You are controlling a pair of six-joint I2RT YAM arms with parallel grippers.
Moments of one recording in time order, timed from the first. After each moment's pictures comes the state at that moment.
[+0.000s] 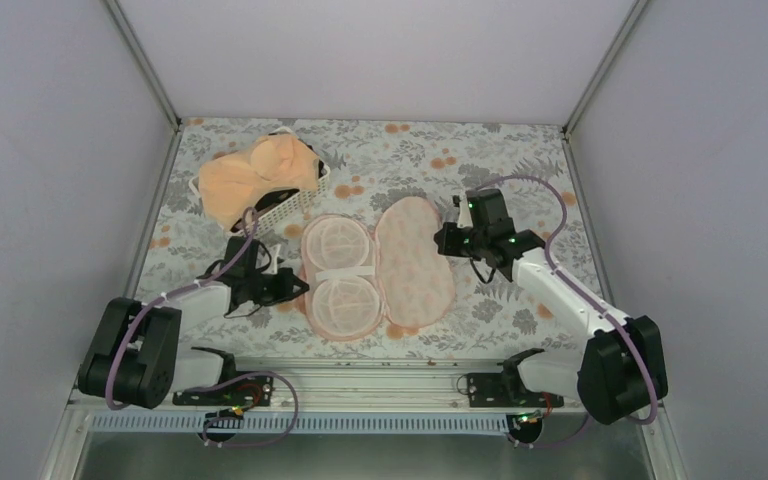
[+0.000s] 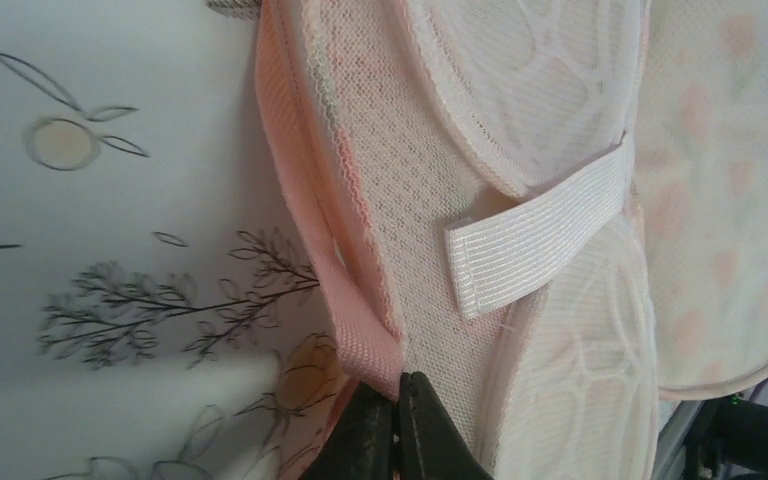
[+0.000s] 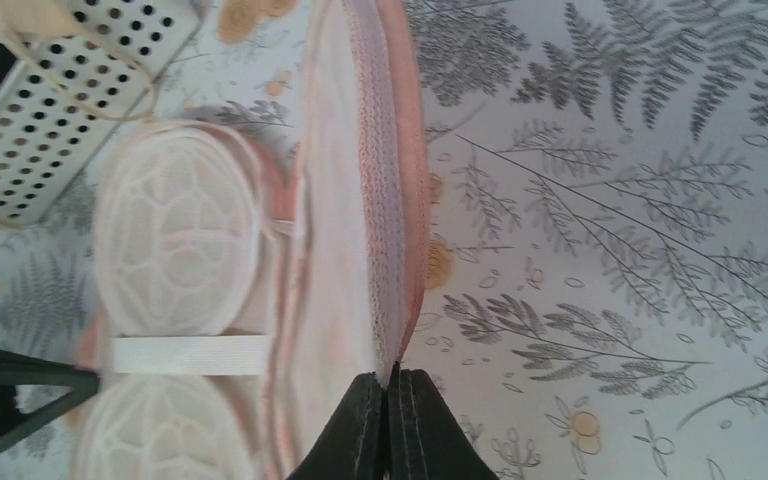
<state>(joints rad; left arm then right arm) -0.19 1.27 0.34 -0.08 0.64 -0.49 0.39 1.22 0.79 -0.42 -0.22 0.46</state>
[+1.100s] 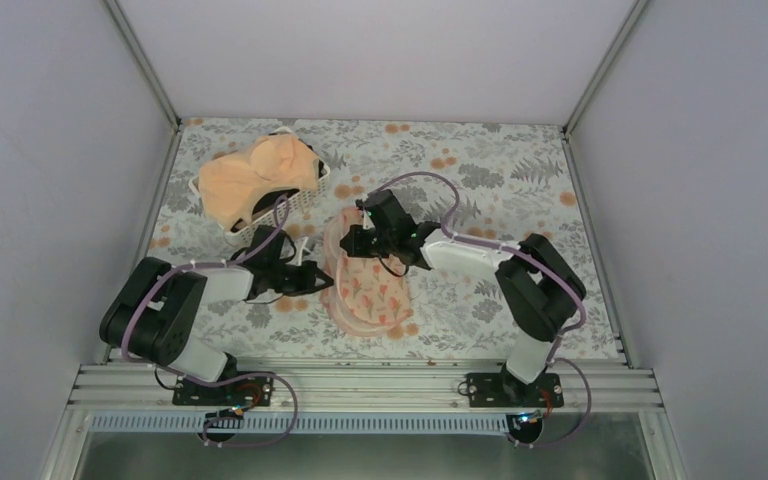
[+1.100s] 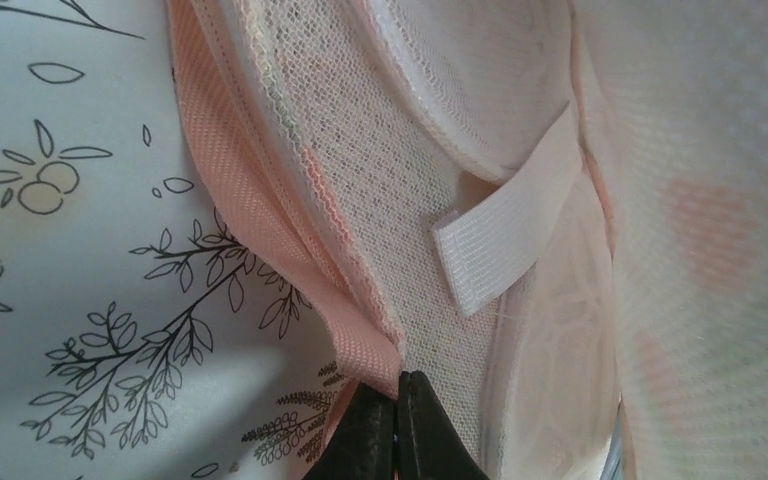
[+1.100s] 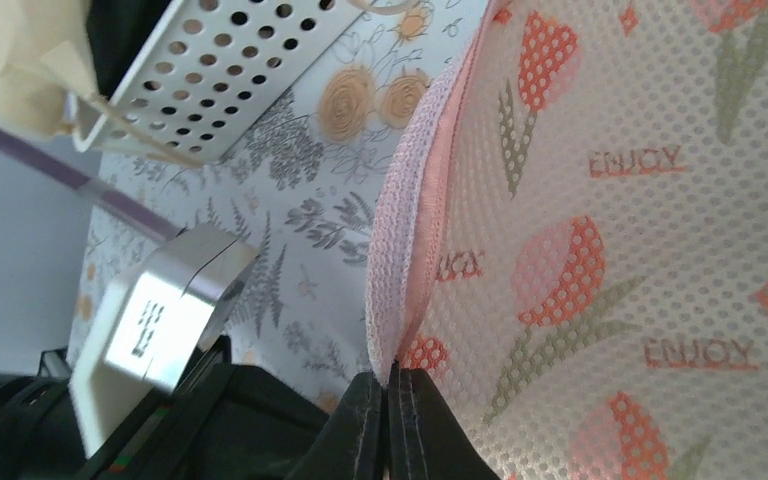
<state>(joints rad) -0.35 1.49 0.45 0.11 0.72 -0.53 0.81 1.75 1.08 -0.07 -0.24 0.75</state>
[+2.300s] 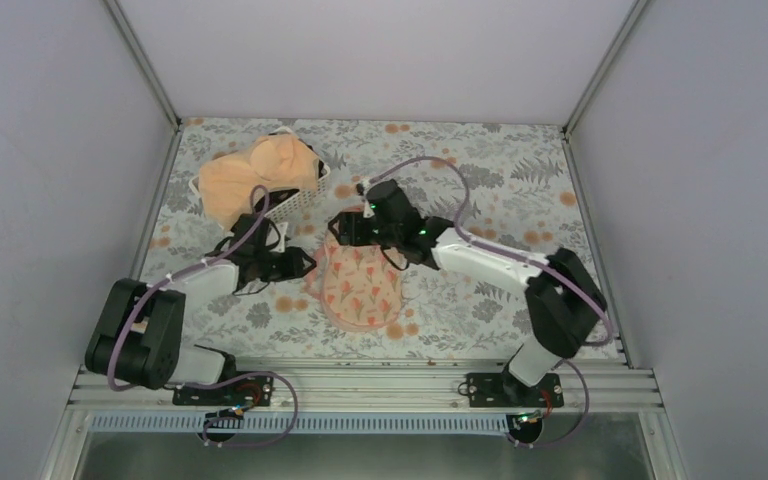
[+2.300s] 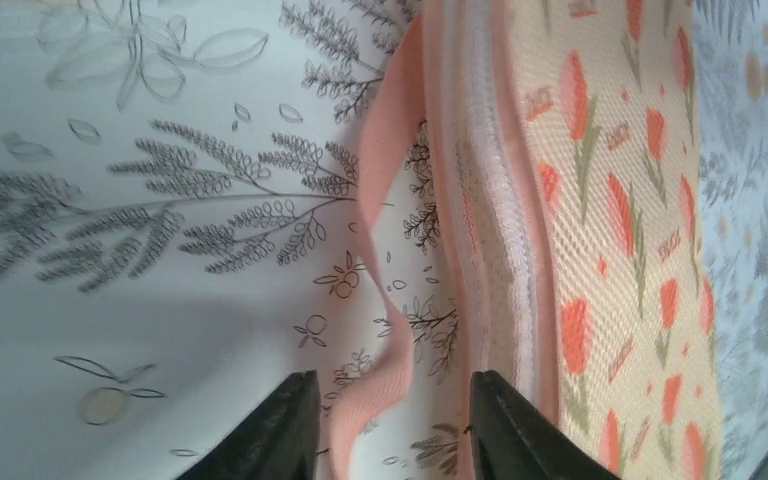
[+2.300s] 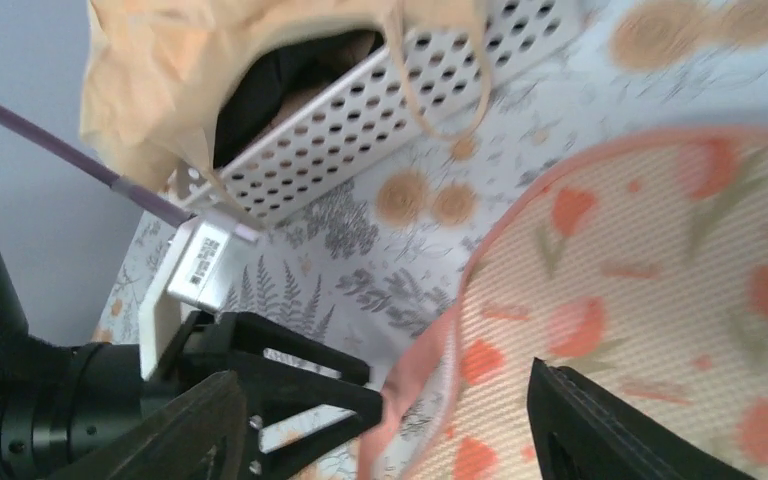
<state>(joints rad) -0.27 1.39 0.53 -0.10 0.51 -0.44 0.85 1.69 1.15 -0.11 -0.11 0.68</state>
